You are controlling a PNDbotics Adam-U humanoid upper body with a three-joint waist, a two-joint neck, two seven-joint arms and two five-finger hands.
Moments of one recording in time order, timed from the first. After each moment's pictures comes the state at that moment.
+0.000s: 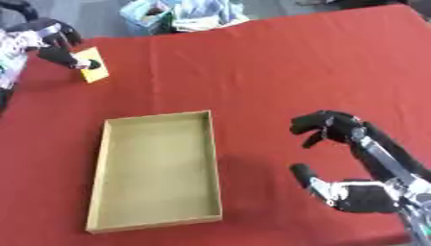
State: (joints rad) left arm -1.15 0.58 0.04 -0.59 -0.98 -0.04 -0.35; right arm -0.31 -0.43 0.21 -1.89 0.10 -0.22 0.34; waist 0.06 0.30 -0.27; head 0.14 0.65
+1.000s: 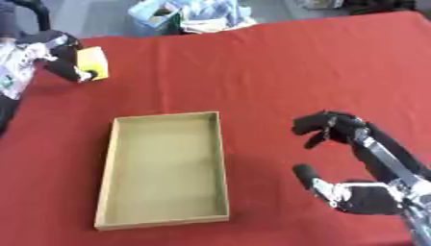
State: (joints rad) left arm -1.12 0.57 0.01 -0.68 -0.92 -0.12 -0.38; right arm -0.29 -0.43 0.21 -1.89 0.09 -0.22 0.34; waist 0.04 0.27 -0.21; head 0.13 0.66
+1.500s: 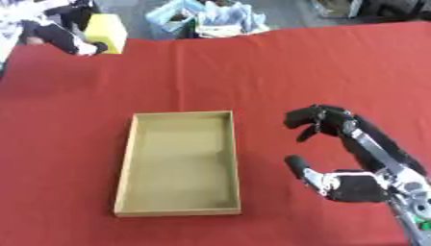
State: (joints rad) left arm -1.08 0.61 -0.19 -1.04 -0.64 -0.27 -0.53; right arm -0.27 -0.43 0.21 -1.87 0.09 -0.23 0.34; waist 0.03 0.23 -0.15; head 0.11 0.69
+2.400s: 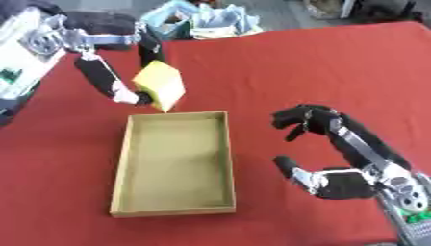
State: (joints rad) left arm -0.97 0.59 -0.49 -1.42 -0.47 -0.27 -0.72; right arm -0.28 -0.42 0.24 -1.87 0.09 -0.23 0.38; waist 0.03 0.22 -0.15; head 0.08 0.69
